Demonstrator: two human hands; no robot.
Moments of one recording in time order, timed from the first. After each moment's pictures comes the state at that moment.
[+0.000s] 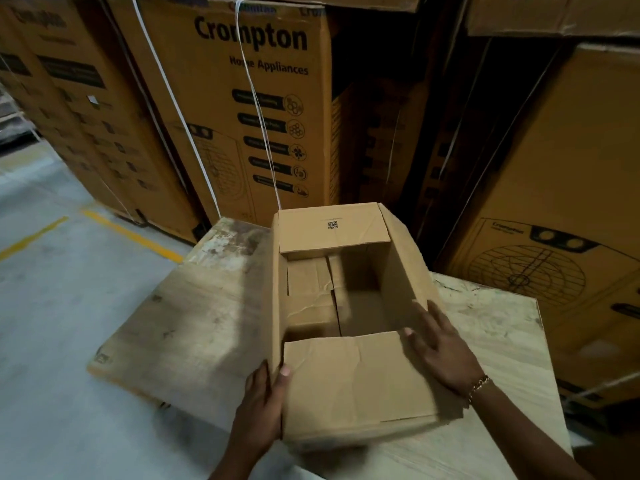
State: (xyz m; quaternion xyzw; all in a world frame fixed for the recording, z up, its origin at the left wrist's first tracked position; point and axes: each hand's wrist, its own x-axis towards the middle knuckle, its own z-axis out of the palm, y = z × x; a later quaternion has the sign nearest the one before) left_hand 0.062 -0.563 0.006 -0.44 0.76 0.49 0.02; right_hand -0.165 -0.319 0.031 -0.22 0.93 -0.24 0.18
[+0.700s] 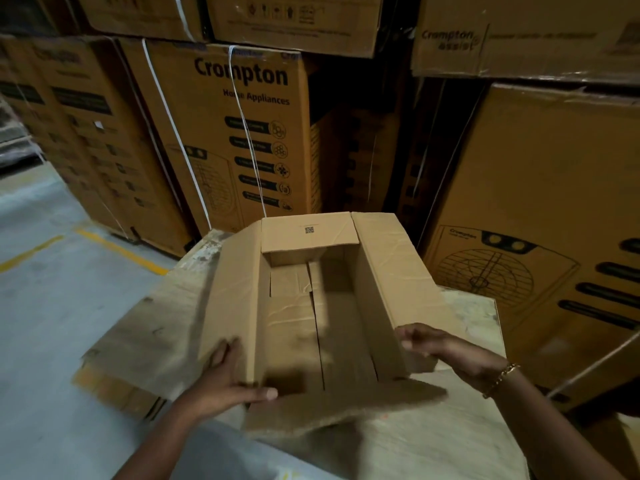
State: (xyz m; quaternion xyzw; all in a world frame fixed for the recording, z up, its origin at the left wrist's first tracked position) left_hand 0.094 -0.586 0.032 -0.29 0.86 0.40 0.16; right_hand -0.138 -0.235 0.104 -0.21 0.78 -0.41 0.43
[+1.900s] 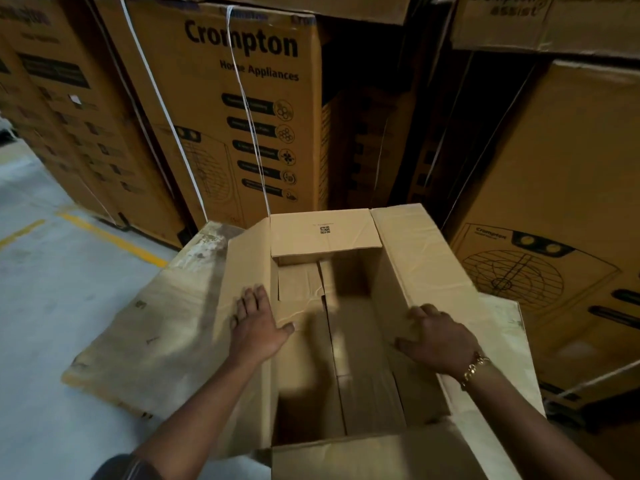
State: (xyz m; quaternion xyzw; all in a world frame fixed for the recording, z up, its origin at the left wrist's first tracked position) left_hand -0.044 -0.628 0.024 -0.34 0.92 0.21 0.05; right_hand -0.167 -0.337 0.088 -0.26 0.95 -0.03 0.15
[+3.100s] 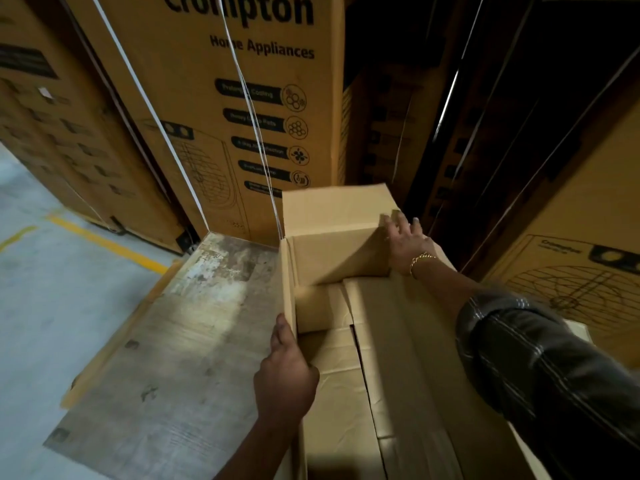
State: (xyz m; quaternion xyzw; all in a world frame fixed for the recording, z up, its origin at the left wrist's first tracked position) left_hand -0.095 -0.652 0.010 -0.38 0.90 0.21 0.03; right_hand -0.407 -0.548 0.017 -0.24 0.97 0.00 0.08
